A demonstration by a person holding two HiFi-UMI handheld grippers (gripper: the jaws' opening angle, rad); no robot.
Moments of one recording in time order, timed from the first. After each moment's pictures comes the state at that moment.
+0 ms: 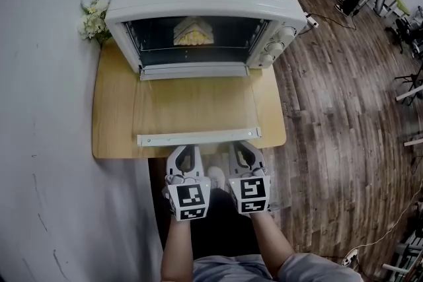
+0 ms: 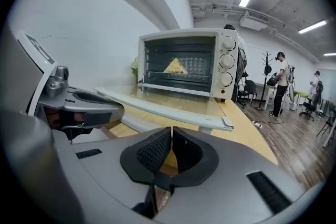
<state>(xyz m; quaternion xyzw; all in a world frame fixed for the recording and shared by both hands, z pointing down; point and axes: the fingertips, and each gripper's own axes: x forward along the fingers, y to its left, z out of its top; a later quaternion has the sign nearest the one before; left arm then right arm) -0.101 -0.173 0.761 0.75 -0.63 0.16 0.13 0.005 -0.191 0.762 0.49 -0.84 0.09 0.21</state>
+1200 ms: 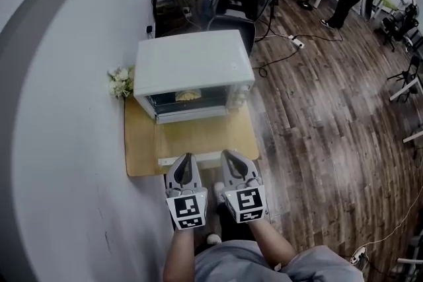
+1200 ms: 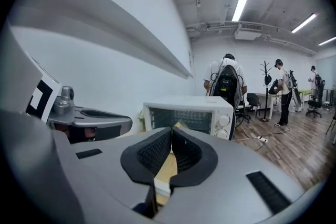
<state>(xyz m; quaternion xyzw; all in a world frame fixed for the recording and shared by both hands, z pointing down) -0.096 -0.165 0.512 0.75 -0.65 0.11 0.11 0.002 -0.177 0.504 0.48 -0.86 0.07 0.11</state>
